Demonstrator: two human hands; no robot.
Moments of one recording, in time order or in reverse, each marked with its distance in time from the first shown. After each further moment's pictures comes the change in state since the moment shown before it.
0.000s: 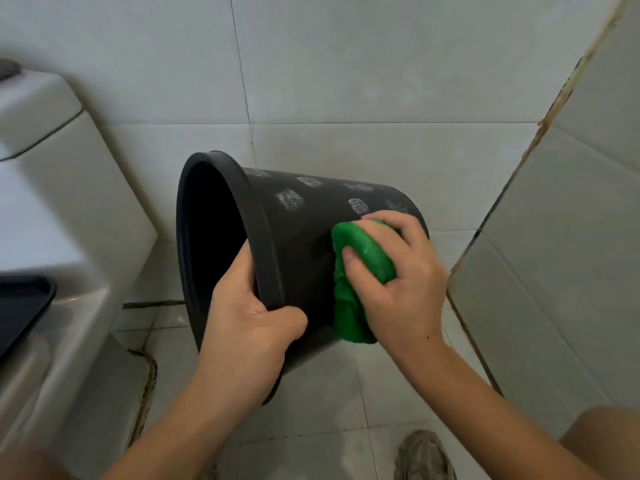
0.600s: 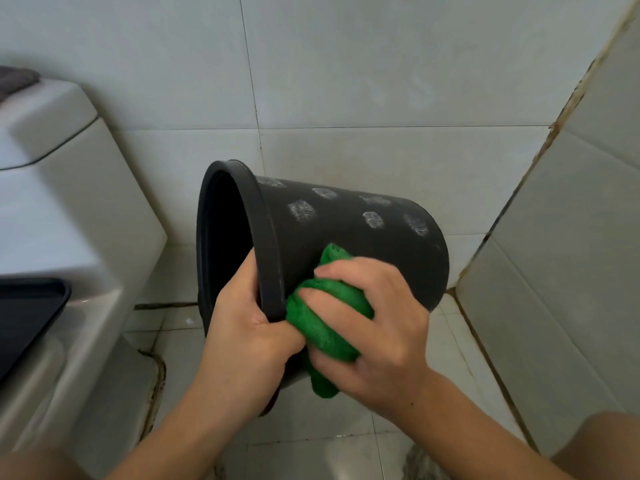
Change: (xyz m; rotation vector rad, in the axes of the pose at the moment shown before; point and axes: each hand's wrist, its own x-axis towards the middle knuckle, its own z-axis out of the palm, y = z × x) left_hand -0.002 -0.003 -0.007 -0.014 -0.048 0.048; right_hand -0.021 -0.018 0.000 0.041 -0.073 -0.473
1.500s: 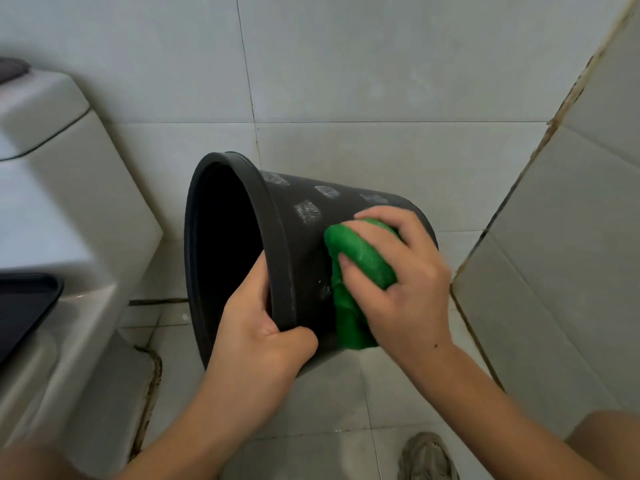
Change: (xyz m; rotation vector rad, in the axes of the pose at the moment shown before) left_hand -0.004 -0.004 0.008 0.028 -0.028 -0.006; right_hand 0.017 0.021 -0.008 0.013 0.019 0.336
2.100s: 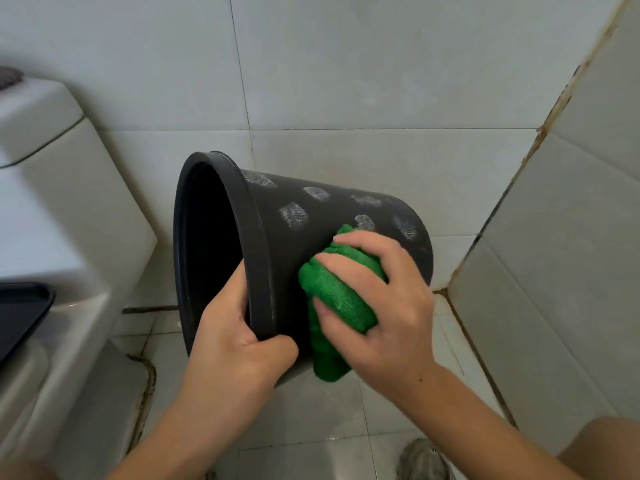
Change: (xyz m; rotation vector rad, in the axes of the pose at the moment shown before) left_hand -0.002 0.002 -0.009 0.046 0.033 -0.005; right_hand -0.011 -0.007 -0.001 0.014 -0.053 -0.153
